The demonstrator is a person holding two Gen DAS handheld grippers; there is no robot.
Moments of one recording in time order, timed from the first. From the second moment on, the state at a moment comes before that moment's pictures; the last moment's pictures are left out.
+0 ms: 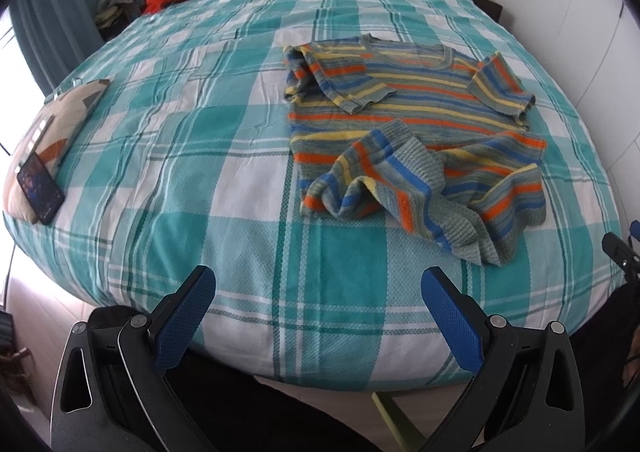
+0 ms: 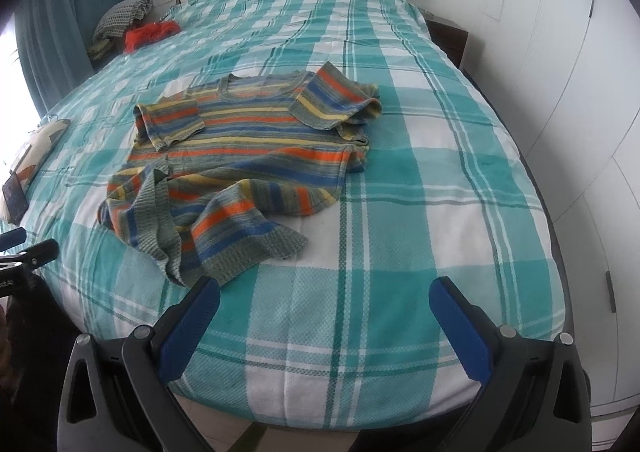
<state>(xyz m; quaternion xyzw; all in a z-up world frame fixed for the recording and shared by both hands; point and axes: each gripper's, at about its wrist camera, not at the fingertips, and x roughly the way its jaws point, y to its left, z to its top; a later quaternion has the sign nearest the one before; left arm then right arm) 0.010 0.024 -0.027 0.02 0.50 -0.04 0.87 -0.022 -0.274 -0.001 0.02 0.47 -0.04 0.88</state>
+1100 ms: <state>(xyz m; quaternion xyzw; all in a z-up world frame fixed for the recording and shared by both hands) 0.004 0.034 -0.035 0.01 0.51 -0.04 0.86 -0.013 -0.275 -0.008 0.00 0.44 0.00 0.90</state>
